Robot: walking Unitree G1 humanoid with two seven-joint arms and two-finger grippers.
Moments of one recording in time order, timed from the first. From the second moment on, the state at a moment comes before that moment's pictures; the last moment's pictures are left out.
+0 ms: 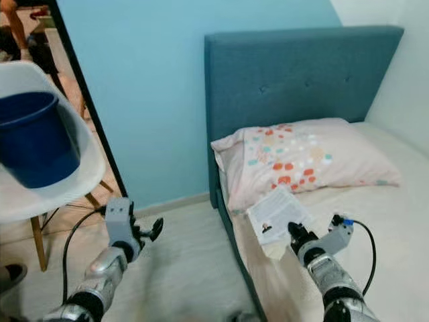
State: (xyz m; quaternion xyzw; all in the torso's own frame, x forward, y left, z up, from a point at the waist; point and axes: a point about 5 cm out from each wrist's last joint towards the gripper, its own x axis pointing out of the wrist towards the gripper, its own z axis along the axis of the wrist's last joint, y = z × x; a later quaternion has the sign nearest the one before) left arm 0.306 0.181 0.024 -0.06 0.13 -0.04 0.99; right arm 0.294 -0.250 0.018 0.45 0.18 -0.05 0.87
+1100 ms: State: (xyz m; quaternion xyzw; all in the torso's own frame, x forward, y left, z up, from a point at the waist) left arm 0.281 0.206 0.021 -0.02 0.11 -0.04 0.99; right arm 0.315 -0.270 0.042 0.28 0.22 -0.11 0.93
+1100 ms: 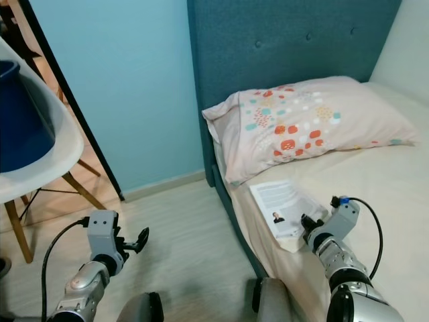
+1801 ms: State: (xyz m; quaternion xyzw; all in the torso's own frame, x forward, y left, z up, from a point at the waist) left arm 0.274 0.211 0.026 -0.01 0.11 -0.05 0.99; right arm 0.319 -0.303 0.068 0.19 0.22 -0.11 0.95
